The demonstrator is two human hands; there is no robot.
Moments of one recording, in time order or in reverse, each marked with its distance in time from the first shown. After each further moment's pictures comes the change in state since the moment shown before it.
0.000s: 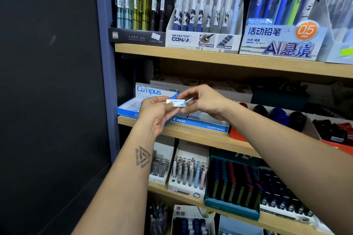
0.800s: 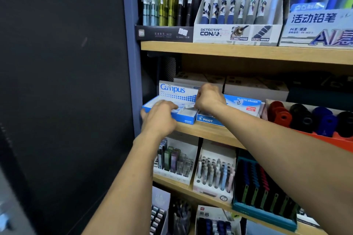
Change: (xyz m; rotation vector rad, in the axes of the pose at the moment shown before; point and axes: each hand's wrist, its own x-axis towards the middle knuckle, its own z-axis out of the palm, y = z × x) left_hand 0.010 0.012 -0.066 1.575 0.070 0.347; right_hand 0.075 0.004 0.063 -0.696 0.392 0.235
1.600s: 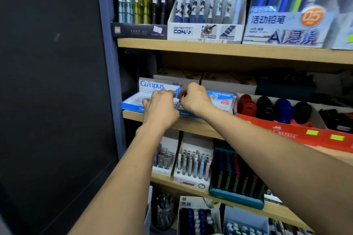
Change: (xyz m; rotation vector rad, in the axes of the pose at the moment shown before) left_hand -0.012 0.061 0.008 0.059 0.146 0.141; right_hand -0.048 0.017 -0.025 0.202 0.000 -0.076
